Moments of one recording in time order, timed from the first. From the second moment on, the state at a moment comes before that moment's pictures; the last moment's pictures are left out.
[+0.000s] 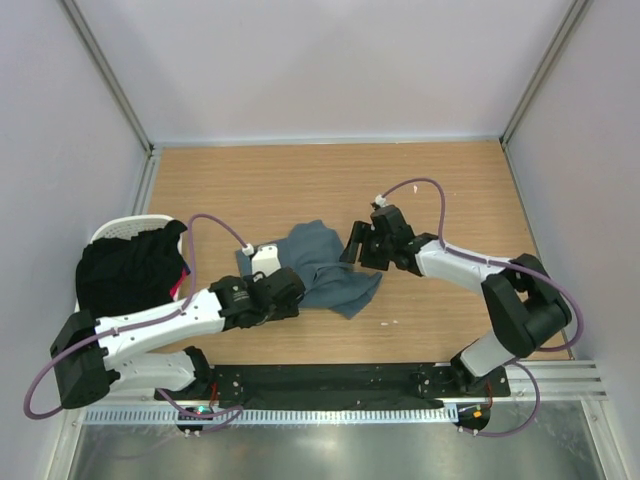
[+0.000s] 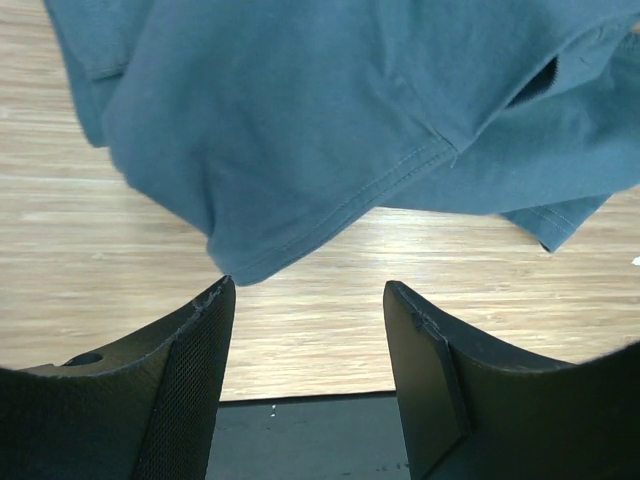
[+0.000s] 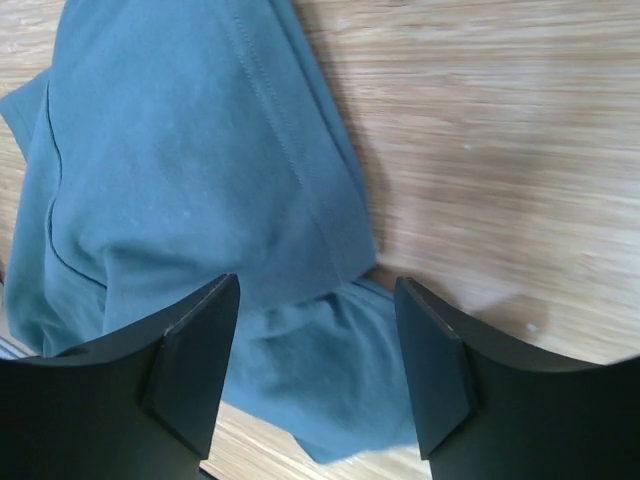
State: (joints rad) left arm -1.05 1.13 0.79 -0.77 -0.47 -1.07; right arm 0.55 1.52 0.82 -0.12 -0.11 0.71
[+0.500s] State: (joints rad) left arm -1.07 1.15 0.73 -0.68 -0.50 -1.05; right arm 0.59 1.64 0.87 -0.07 -0.06 0.82
